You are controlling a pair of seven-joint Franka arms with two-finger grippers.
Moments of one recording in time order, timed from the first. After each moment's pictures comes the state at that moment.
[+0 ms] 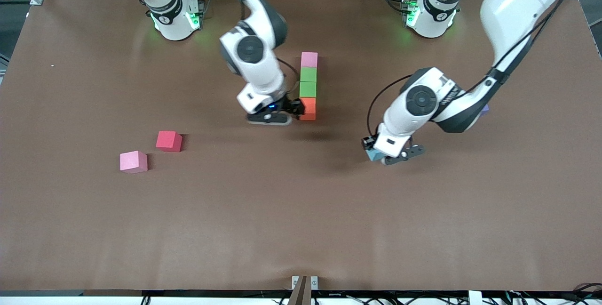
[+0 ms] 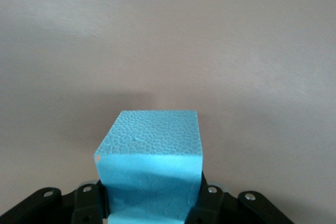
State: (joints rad) left arm 0.28 0.64 -0.85 -1.89 0.52 2.29 -1.12; right arm 0.77 0.36 -0.07 -1.95 0.16 2.46 0.75
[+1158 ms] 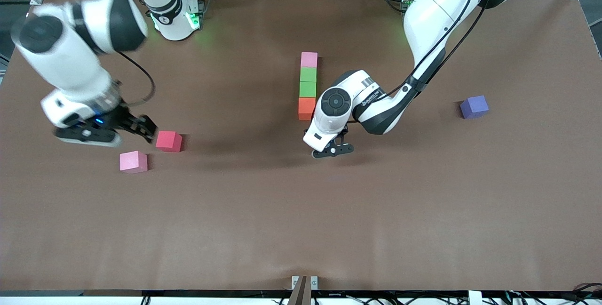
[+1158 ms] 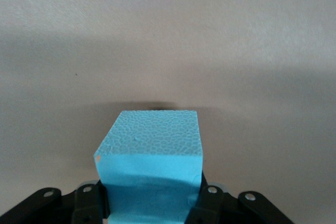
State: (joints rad) left arm -0.30 0.79 -0.51 -1.54 0.30 2.17 -1.00; right arm 0.00 0.03 0.18 -1.83 -0.15 1.97 0.29
